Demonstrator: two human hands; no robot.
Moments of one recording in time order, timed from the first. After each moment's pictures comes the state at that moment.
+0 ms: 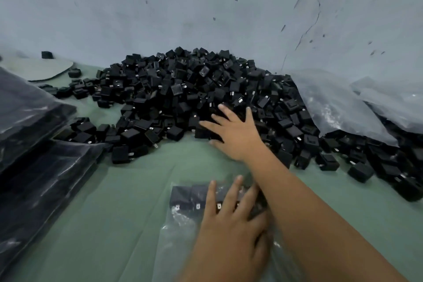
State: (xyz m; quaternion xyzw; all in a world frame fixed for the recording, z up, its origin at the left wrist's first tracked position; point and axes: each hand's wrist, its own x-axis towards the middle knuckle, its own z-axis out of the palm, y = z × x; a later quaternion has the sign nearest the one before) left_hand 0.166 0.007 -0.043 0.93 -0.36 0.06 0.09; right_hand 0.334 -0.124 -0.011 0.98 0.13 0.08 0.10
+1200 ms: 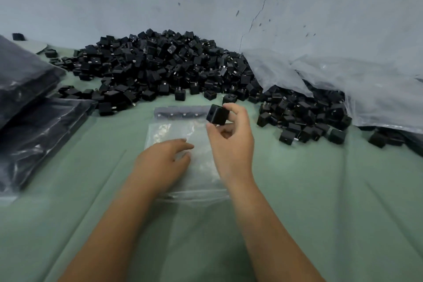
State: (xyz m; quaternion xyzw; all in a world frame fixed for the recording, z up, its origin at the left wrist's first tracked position) left_hand 0.114 0.064 -0.021 0.93 -0.22 0.02 0.28; right_hand 0.064 -0.077 0.012 0.71 -0.07 0.34 -0.61
